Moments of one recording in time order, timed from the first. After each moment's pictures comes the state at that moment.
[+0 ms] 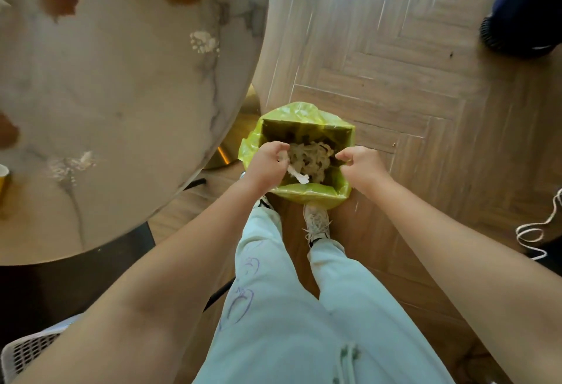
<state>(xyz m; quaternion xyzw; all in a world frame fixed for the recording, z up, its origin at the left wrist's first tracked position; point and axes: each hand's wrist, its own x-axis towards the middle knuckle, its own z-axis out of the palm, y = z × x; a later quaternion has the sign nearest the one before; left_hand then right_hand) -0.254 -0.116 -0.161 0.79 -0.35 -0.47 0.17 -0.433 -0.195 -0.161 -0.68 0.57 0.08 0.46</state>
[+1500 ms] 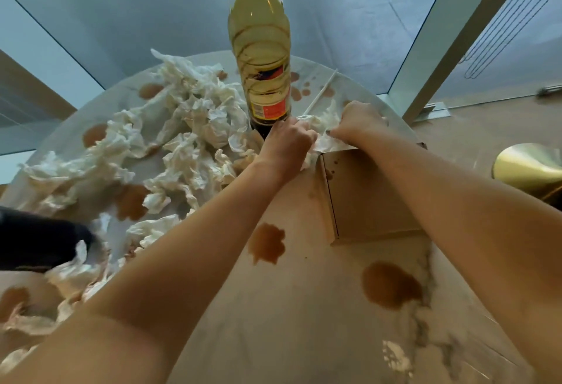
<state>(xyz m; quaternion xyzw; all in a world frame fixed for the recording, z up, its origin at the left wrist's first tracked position) 0.161 -0.322 -0.003 0.79 -0.61 0.02 0.06 0.088 -0.452 0.009 -0.87 0.44 0.06 0.19</state>
